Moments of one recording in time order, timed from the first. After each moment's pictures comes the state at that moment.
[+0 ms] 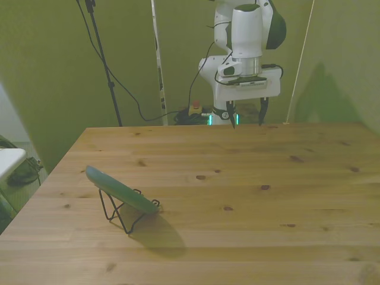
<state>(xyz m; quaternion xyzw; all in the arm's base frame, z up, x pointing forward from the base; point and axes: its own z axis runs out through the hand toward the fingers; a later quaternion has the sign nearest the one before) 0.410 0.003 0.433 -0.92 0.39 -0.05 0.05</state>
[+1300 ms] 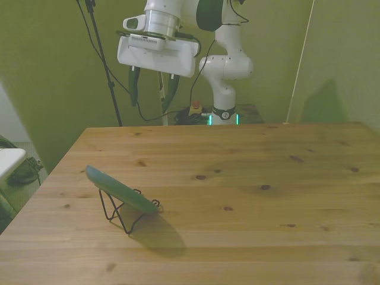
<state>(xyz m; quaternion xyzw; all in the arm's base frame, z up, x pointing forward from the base) 0.488 -0.243 0.558 -0.83 0.52 -0.21 -0.02</state>
